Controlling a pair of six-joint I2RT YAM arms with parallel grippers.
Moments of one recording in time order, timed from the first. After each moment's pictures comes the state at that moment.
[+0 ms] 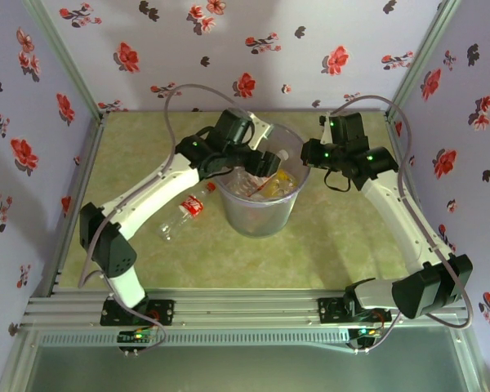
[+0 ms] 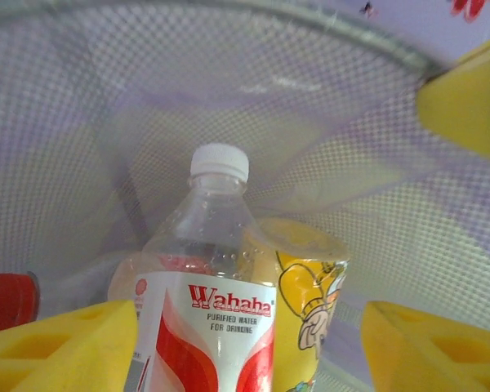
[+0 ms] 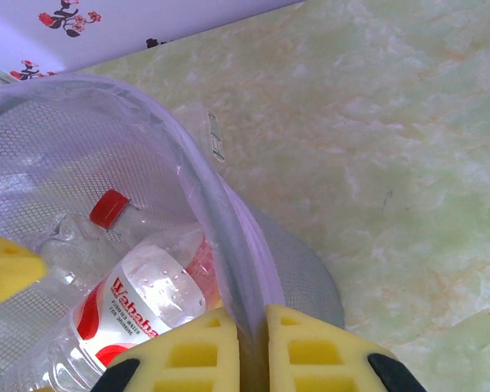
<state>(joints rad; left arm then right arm) -0.80 1.72 1.74 -0.68 0.14 -0.16 0.35 1.33 1.38 -0.78 -0.16 0.46</state>
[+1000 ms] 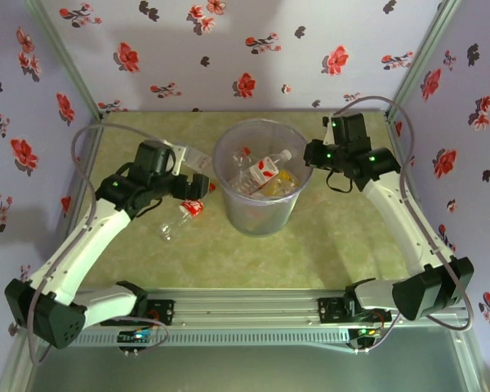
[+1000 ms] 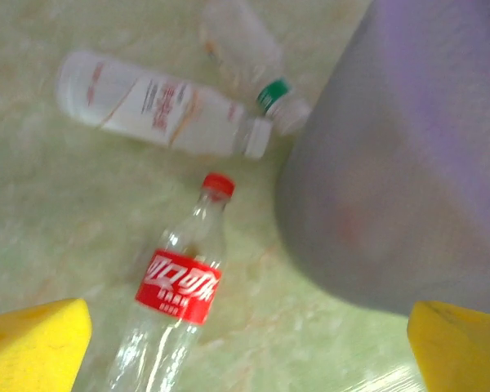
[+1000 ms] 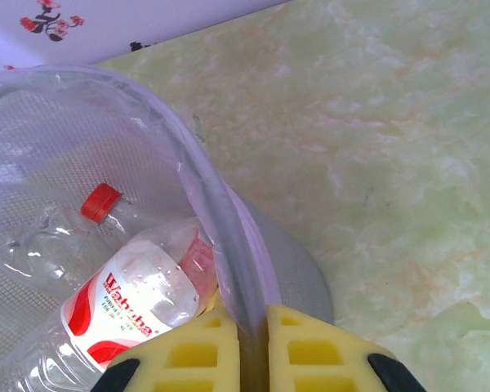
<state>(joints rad) -0.50 1.17 1.16 -0.80 0.00 -0.20 0.32 1.31 1.38 -0.81 -0.14 0.46</state>
